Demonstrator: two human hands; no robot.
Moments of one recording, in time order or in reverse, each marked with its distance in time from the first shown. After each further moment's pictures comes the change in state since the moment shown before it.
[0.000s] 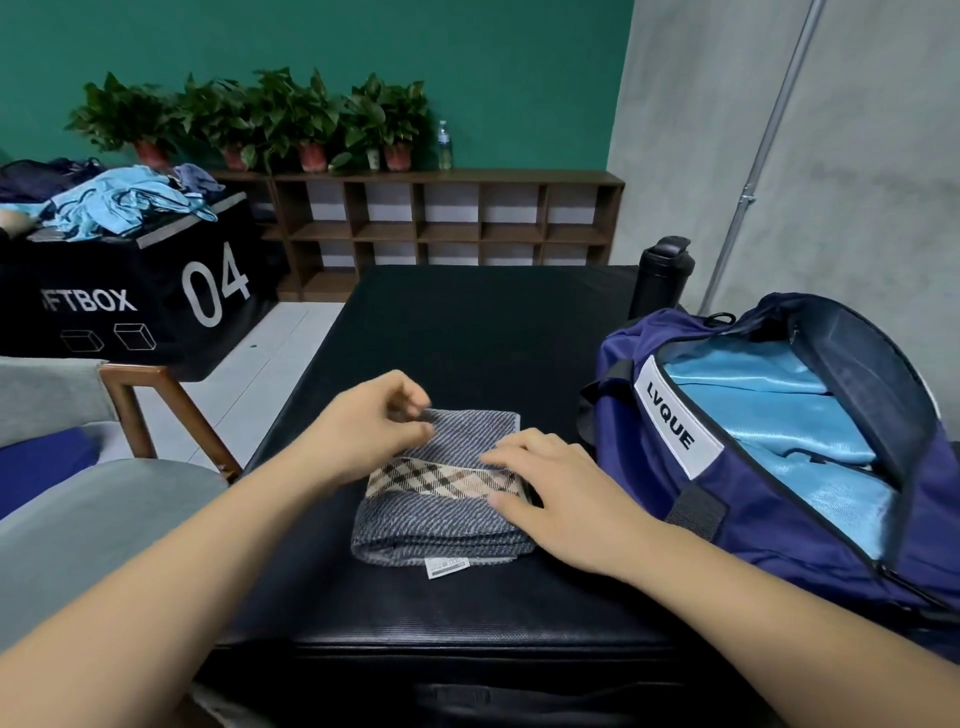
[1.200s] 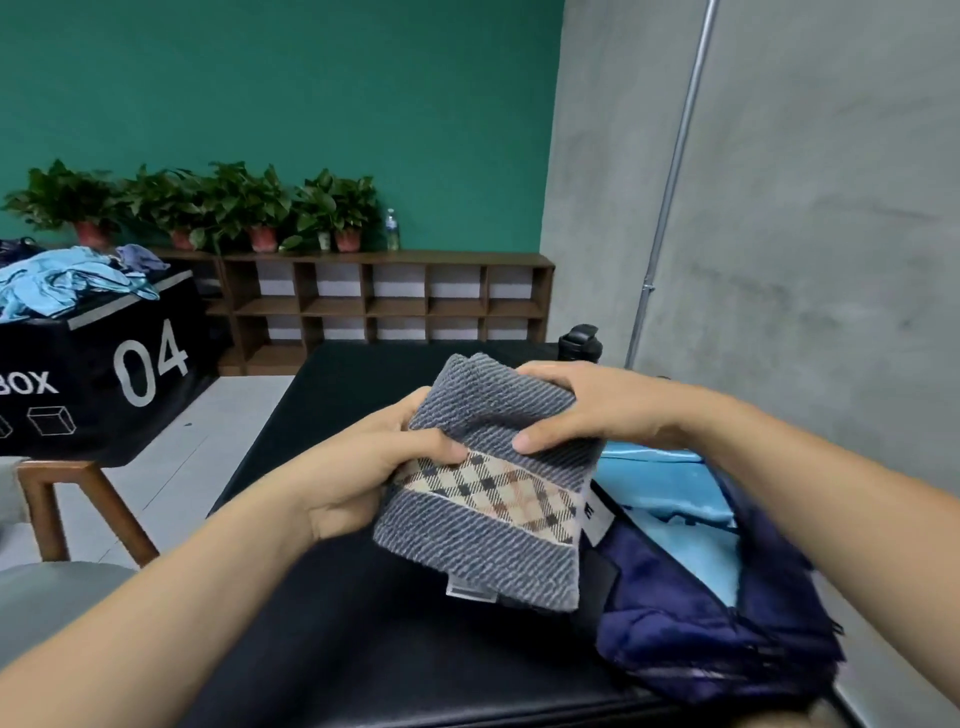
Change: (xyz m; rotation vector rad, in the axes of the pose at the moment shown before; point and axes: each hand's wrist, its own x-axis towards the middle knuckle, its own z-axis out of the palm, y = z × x) left_hand -0.023 0.139 -0.009 -0.808 -0.542 0.046; right_hand 0.002 0.010 -0.222 0.487 -0.180 0.130
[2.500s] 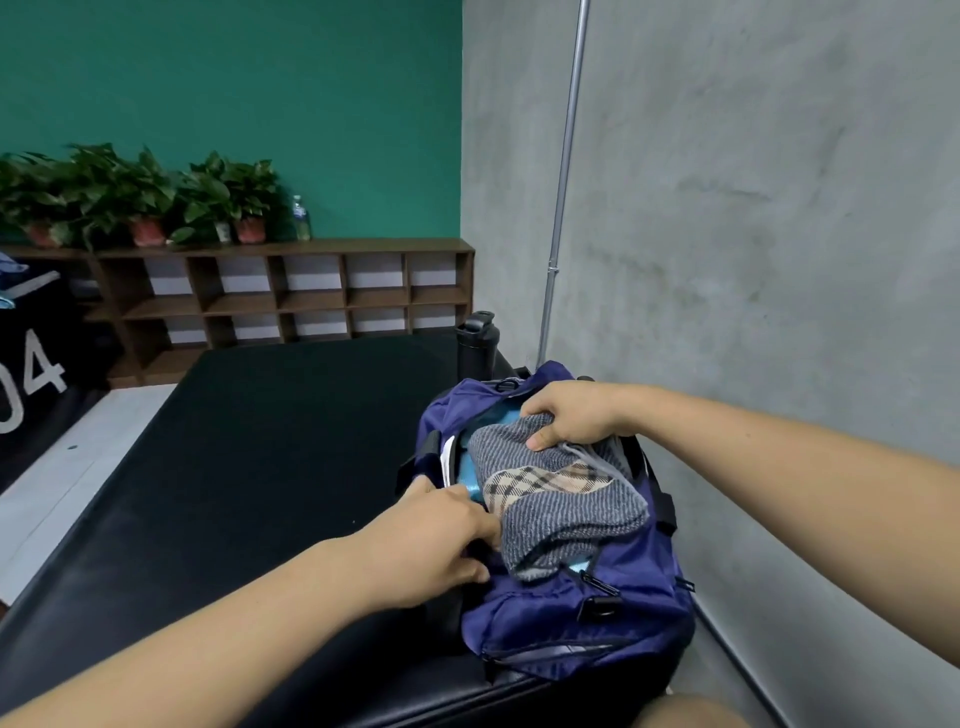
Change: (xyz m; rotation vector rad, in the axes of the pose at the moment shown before) left_hand 0.085 -0.070 0.132 1.528 -0.272 0.408; right_hand -0.027 0.140 -0.081 -0.601 -0.031 0.306
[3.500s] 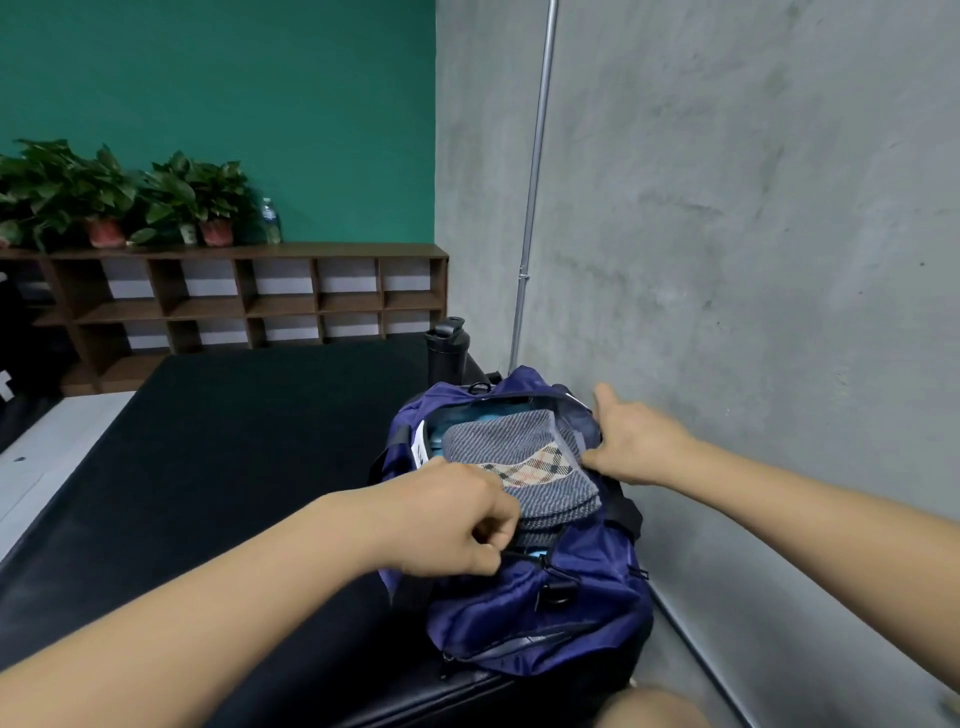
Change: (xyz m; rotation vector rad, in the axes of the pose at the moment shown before) left_hand 0.031 0.033 -0.041 -0.116 -0.088 0.114; right_hand -0.090 0.033 0.024 -0.038 0.337 0.463
